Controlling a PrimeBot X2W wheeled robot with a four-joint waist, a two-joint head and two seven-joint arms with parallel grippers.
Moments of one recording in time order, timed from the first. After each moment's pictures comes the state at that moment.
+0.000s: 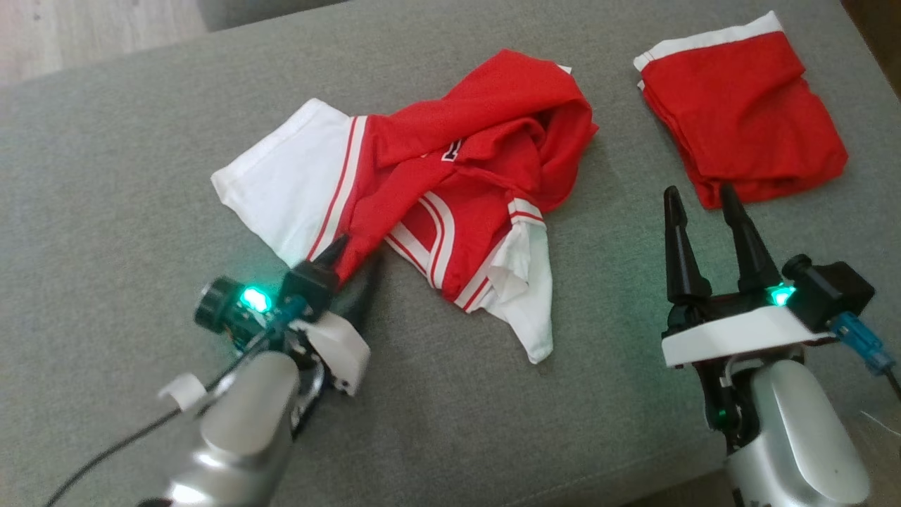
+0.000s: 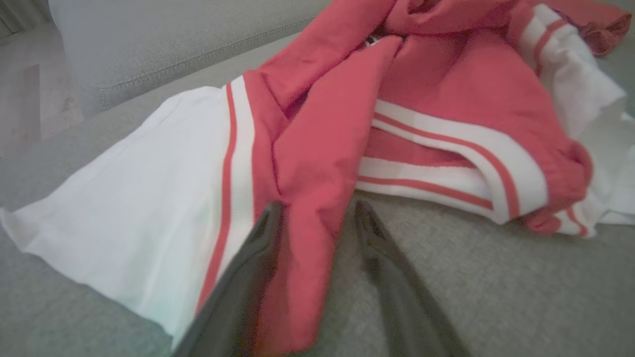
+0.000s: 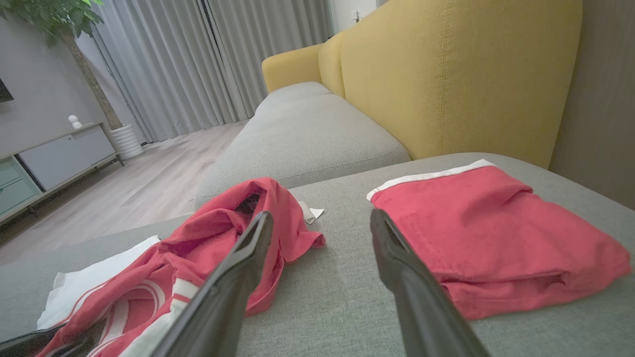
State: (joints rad) left arm -0.54 0.12 -0.54 0.77 -0.17 -0.08 -0.12; right arm -0.22 -0.06 0.11 0.23 0.28 0.13 -0.21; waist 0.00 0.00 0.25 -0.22
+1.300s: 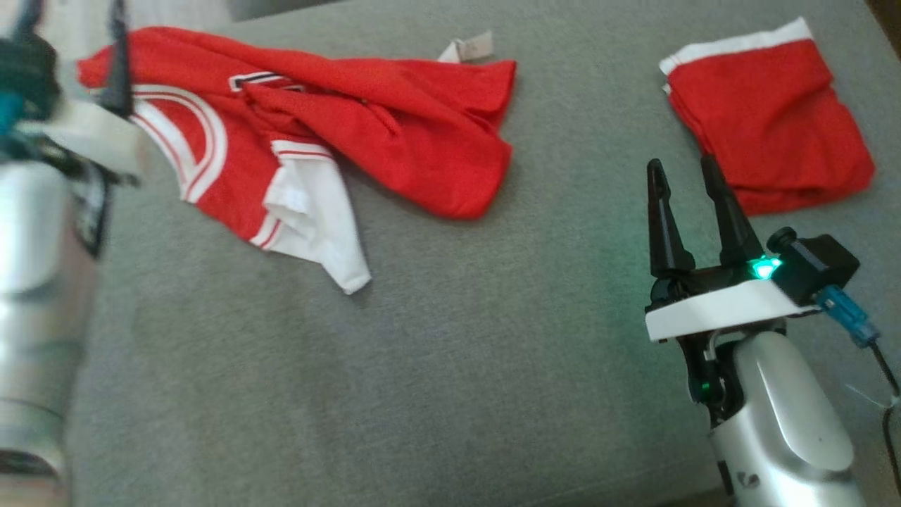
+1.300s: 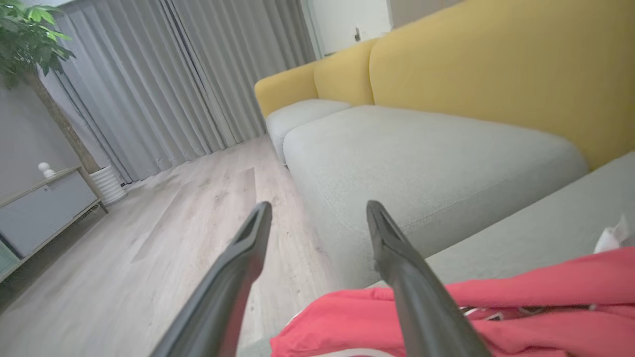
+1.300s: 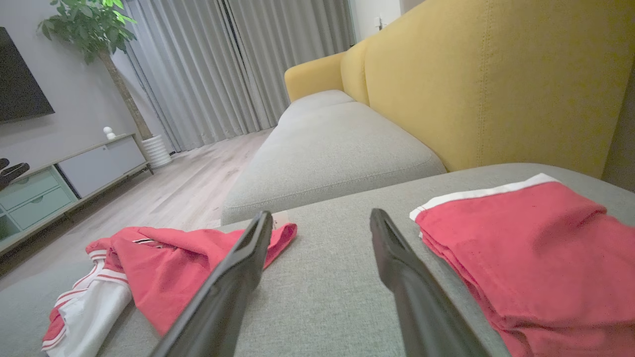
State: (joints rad) left arm -0.95 0.39 -0.39 0.87 -0.24 -0.03 -0.22; right arm -0.31 -0.05 0.16 0.30 0.31 0.13 -0.25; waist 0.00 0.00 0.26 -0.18
